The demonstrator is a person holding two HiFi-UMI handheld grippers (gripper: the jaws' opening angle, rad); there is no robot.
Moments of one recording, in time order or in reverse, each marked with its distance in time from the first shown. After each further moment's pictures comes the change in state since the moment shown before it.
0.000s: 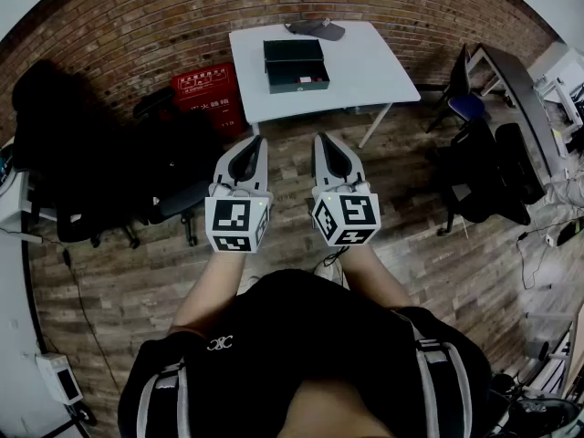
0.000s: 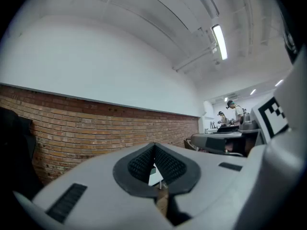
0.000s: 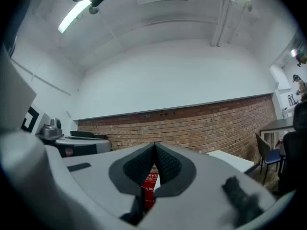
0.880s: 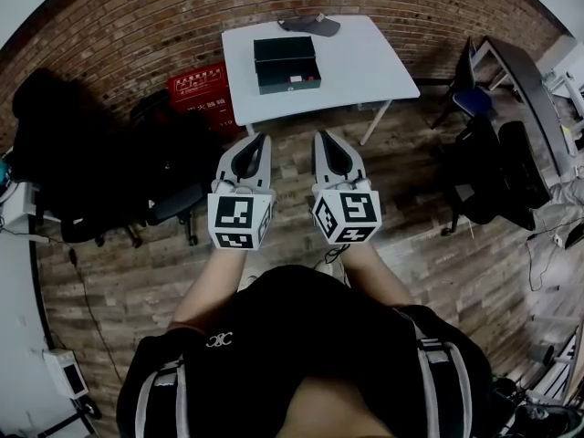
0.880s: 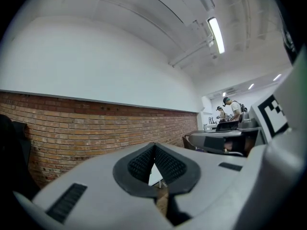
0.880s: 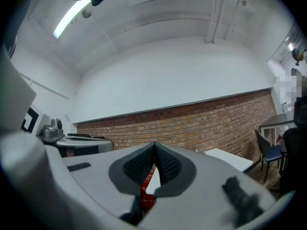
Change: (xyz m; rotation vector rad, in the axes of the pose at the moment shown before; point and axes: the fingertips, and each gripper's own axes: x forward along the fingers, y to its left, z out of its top) left arm 0.055 -0.044 -0.004 0.046 0.035 -0.008; right arm 0.007 -0.064 -0.006 0.046 0.002 0.005
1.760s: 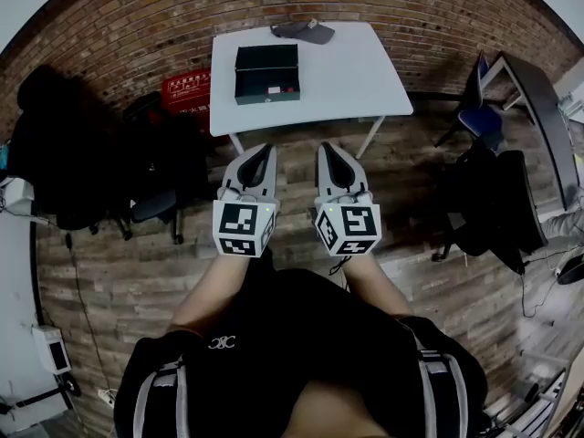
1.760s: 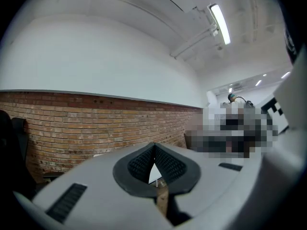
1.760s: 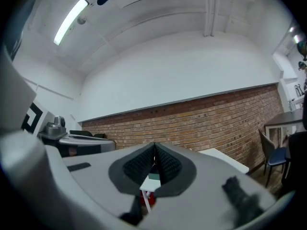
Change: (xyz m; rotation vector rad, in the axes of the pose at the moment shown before) left arm 0.112 -0.107 -0.015 -0.016 0.056 0.060; right arm -0.003 -0.152 -0.010 -0.003 0.027 0.079
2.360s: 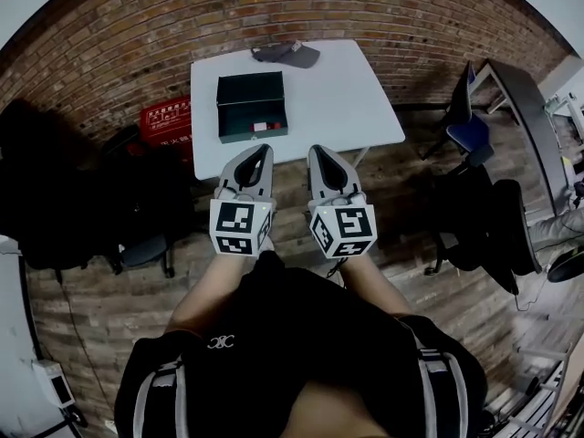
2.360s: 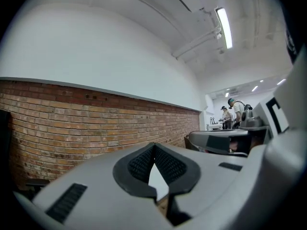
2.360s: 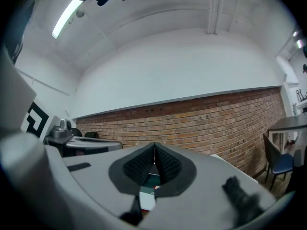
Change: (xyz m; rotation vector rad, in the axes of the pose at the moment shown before) left arm 0.126 0.065 0.010 -0.026 -0.021 -0.068; right arm 0.124 -0.040 0.010 -0.035 0.003 -0.019
